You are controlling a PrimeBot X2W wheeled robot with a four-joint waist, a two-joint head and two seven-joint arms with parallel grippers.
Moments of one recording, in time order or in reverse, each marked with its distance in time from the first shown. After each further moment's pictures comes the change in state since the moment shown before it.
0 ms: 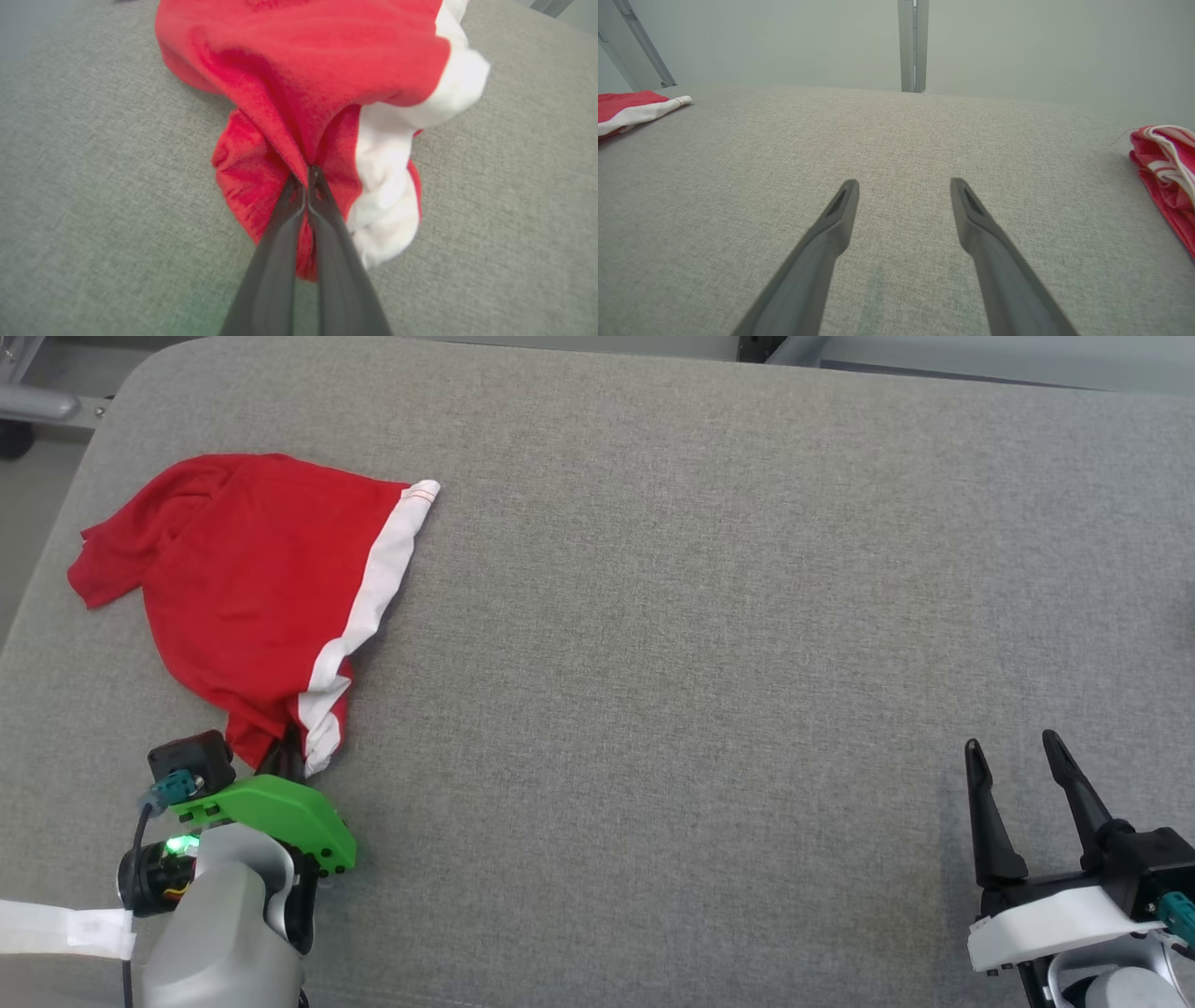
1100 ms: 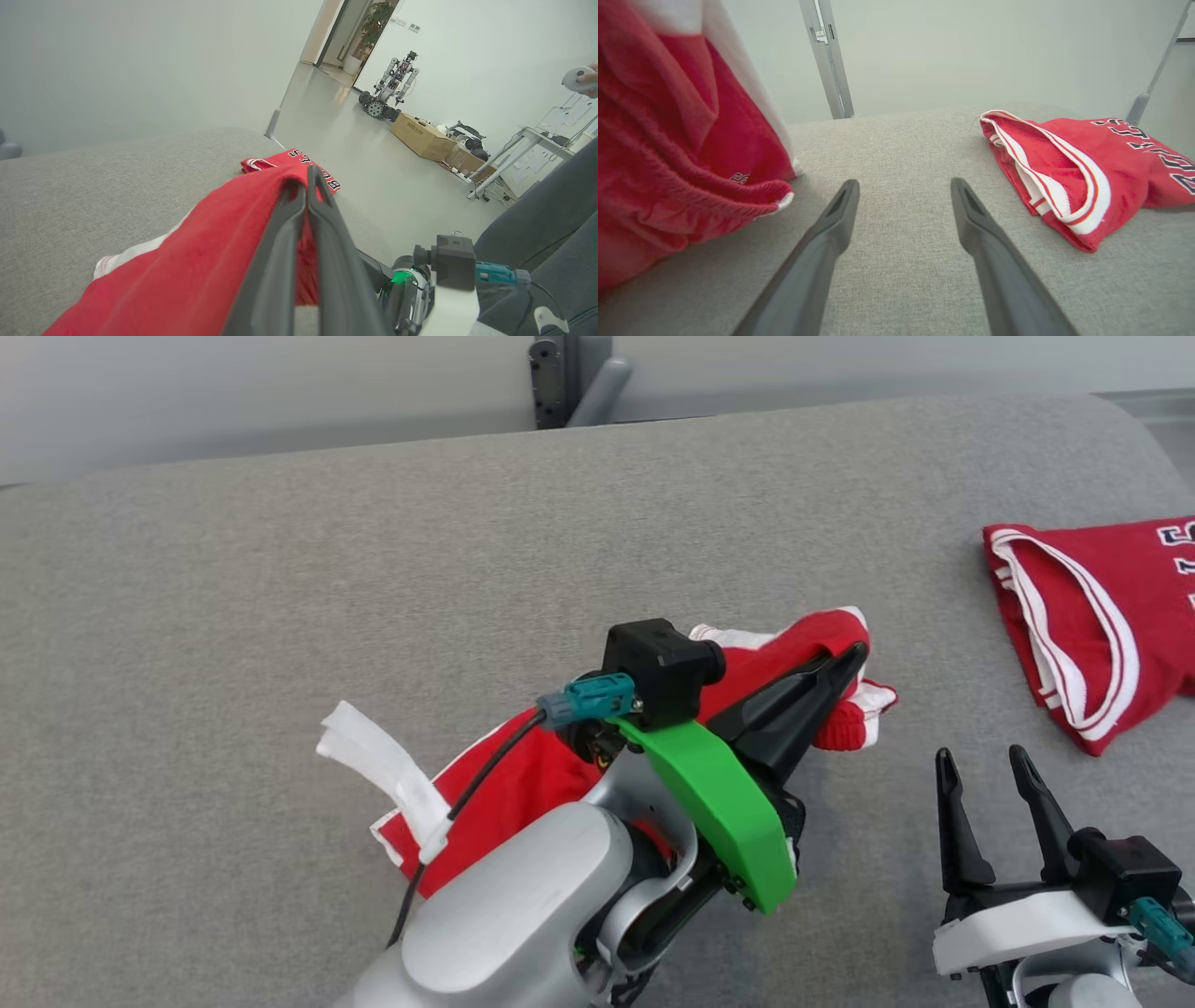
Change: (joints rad) left arm -0.067 -0.059 -0.846 -0.994 -0.476 0.156 0.312; right arm -0.002 0.076 0.010 0.030 0.036 0.000 0.000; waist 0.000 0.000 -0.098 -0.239
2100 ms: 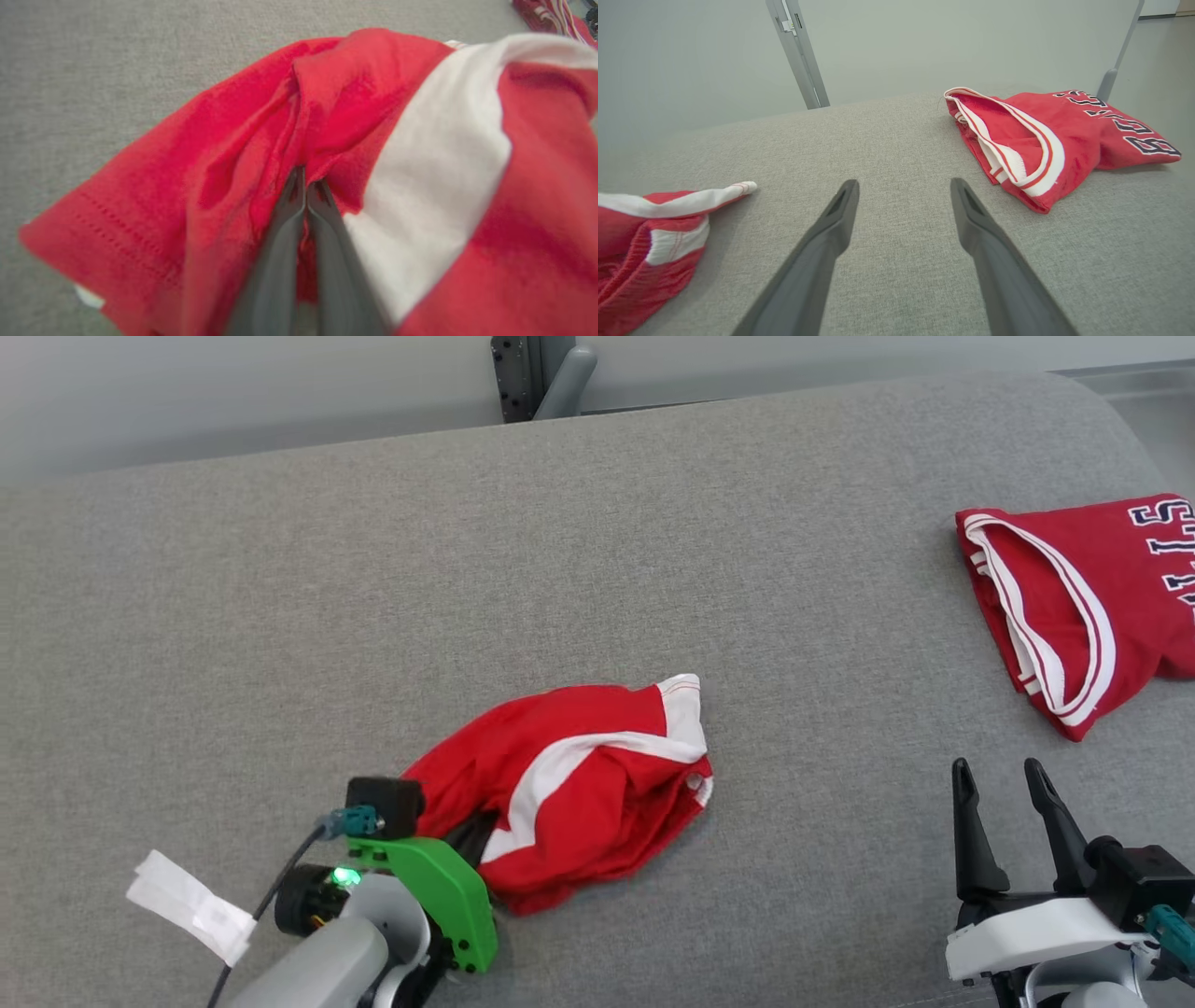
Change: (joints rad) left arm 0.204 0.289 -0.027 0.388 -0.135 0.082 -0.098; right arm 0.013 0.002 -0.030 0.024 0.042 0.000 0.000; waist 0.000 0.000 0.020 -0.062
